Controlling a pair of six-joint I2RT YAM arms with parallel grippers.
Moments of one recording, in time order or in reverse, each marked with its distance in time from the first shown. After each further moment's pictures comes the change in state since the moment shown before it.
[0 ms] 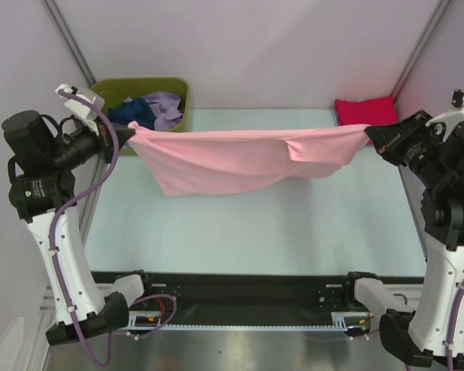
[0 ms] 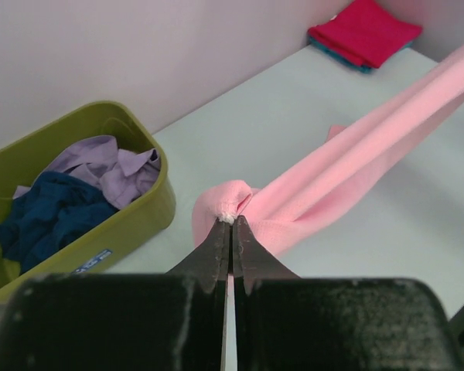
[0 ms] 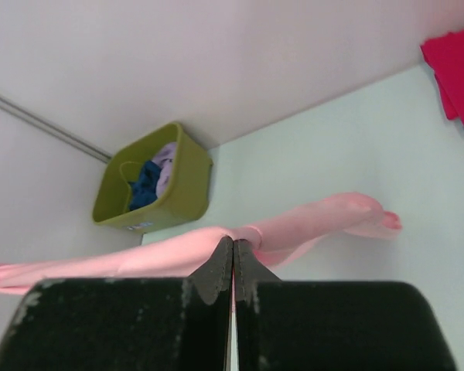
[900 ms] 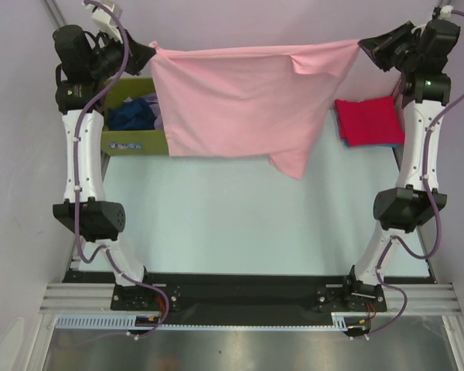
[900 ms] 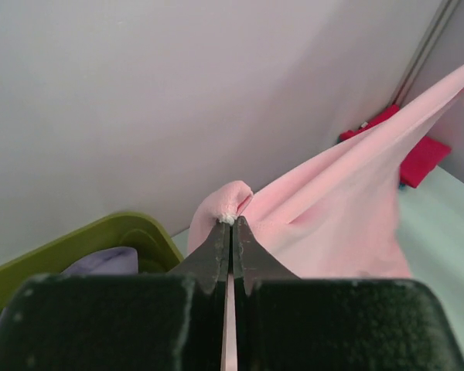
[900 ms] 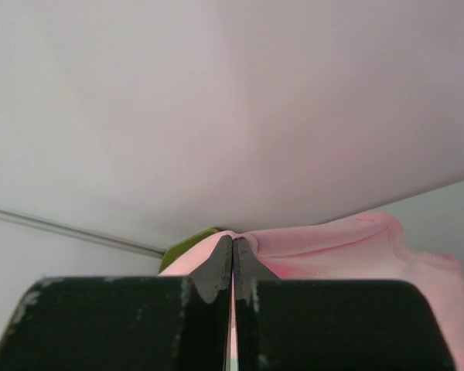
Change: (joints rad) left arm -0.208 0.765 0.663 0.361 -0.203 -0.350; right arm -0.095 1.002 0.743 0.377 -0.159 0.281
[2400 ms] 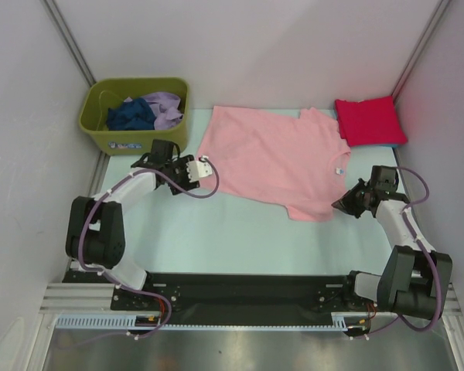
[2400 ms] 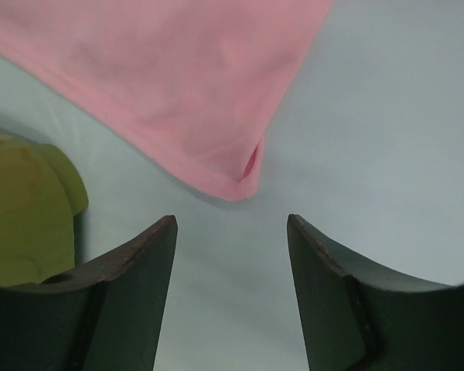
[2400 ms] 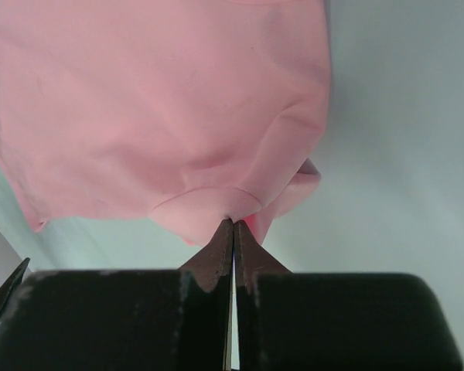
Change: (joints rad) left arm -0.288 -0.276 -1.319 0.089 -0.351 1.165; right arm -0.029 -0.784 -1.768 0.069 0.138 -0.203
